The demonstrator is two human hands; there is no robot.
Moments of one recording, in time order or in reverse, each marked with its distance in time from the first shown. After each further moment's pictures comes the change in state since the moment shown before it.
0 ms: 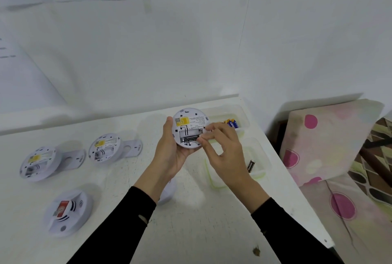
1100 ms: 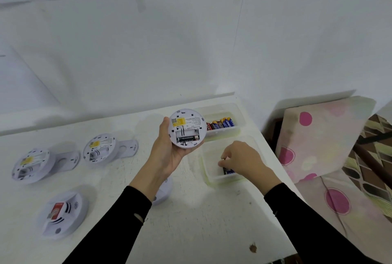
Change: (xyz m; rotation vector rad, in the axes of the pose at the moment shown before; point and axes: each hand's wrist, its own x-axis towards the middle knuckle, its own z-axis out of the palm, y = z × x) left_hand 0.008 -0.004 -0.007 -0.053 -0.020 -0.069; right_hand 0.012 0.041 -0.042 -0.669 -0.767 0.584
